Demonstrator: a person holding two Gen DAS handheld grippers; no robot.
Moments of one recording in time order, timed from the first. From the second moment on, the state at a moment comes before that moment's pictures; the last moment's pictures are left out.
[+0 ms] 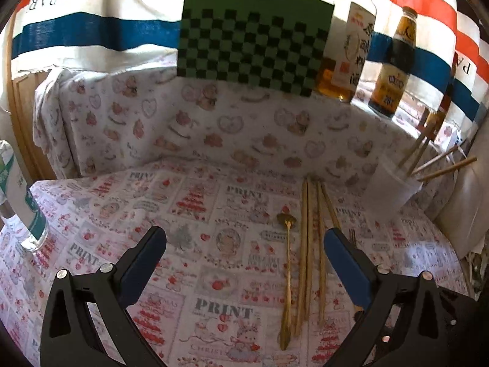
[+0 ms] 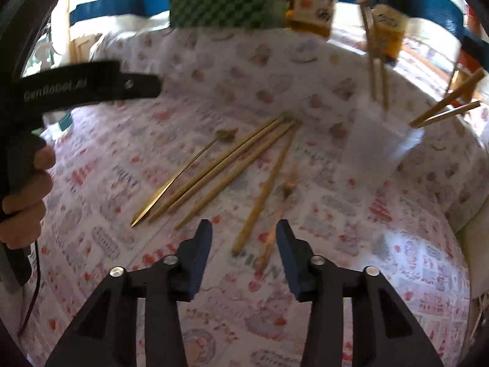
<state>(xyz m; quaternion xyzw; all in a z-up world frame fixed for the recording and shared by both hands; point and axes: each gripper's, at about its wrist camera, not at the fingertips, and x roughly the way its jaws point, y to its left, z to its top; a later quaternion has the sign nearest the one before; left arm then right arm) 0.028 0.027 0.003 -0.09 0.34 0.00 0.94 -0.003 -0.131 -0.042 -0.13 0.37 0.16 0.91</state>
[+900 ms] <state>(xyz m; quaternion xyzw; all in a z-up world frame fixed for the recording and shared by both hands) 0.026 0.012 -0.001 -0.06 0.35 -0.02 0.93 -0.004 -0.184 -0.008 -0.02 0.29 0.09 0.95</state>
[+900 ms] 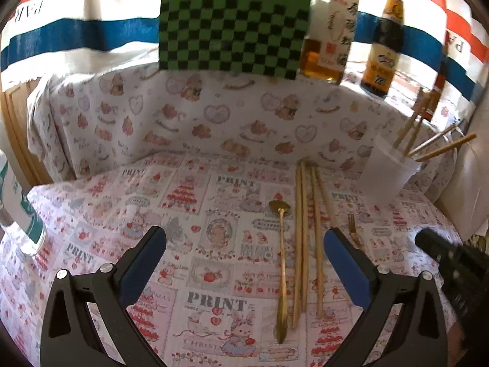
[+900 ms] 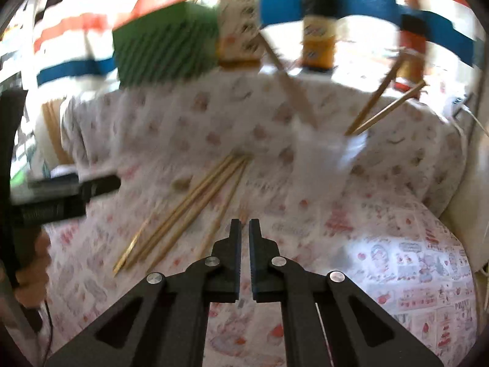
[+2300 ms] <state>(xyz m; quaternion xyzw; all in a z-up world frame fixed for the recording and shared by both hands) 0.027 0.020 0.002 -0.08 0.35 0.00 0.93 0.010 -0.141 -0.052 -0.05 0.40 0.17 0.90</state>
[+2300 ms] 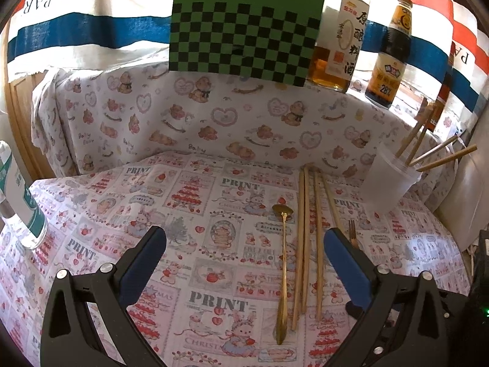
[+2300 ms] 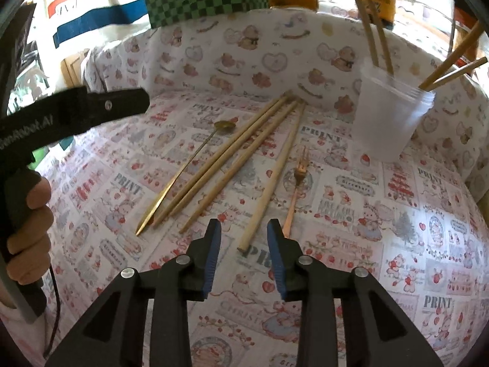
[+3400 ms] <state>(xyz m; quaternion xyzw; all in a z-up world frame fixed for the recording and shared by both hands) 0.030 -0.031 -0.020 -0.03 0.41 -0.14 0.90 -0.015 -0.190 0.012 0.01 0.27 0.11 0.96</state>
